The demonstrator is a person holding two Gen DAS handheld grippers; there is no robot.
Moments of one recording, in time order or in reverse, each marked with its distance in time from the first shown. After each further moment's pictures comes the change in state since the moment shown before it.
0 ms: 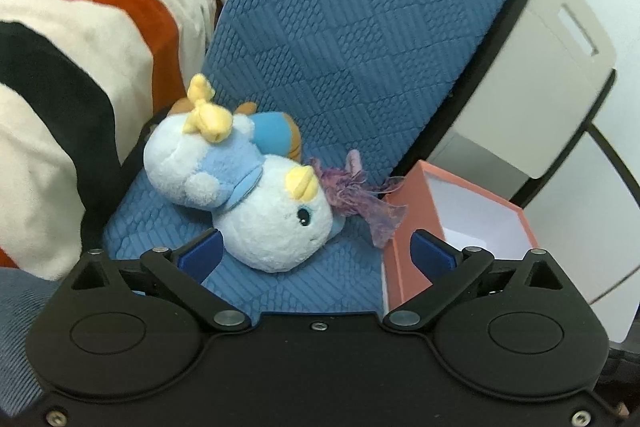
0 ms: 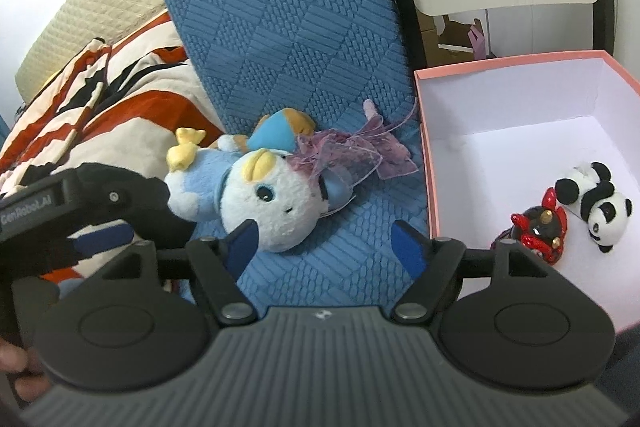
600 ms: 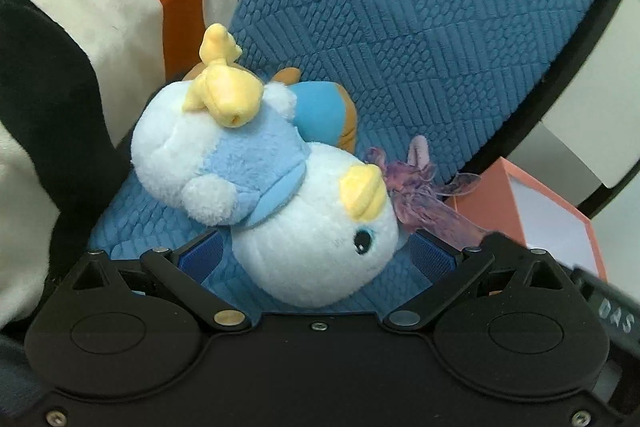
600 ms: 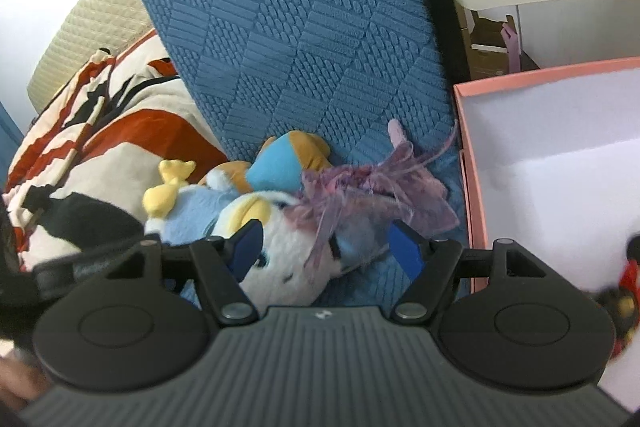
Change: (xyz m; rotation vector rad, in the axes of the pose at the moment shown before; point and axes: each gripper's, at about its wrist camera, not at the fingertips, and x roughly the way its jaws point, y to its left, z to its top) left arm 0.104 0.022 0.019 -0.070 0.094 0.121; right arm 0.087 -0.011 0.044 0.006 0.002 0.089
